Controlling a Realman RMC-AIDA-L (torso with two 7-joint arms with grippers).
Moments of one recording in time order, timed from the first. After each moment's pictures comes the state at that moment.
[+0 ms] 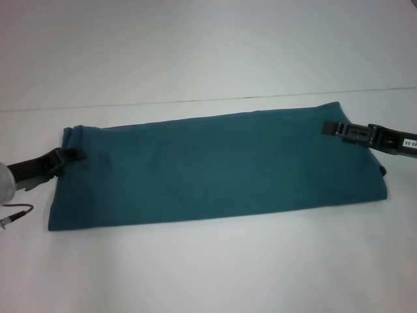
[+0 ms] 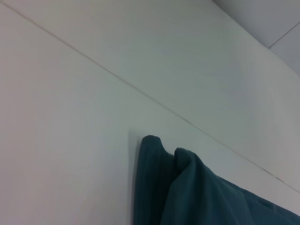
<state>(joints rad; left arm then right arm) -0.59 -2.10 0.83 0.64 2.10 0.73 -2.46 0.48 1.98 -0.78 -0.69 -1.80 -1.21 2.09</state>
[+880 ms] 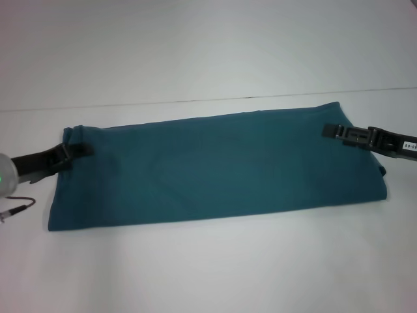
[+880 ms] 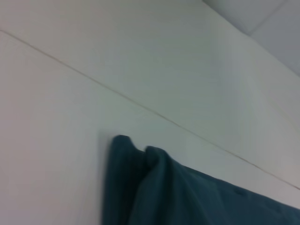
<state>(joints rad) -0.60 -2.09 0.85 0.69 2.12 0.81 -2.47 0.48 1.98 -0.78 -0.67 -1.80 -1.21 2.08</state>
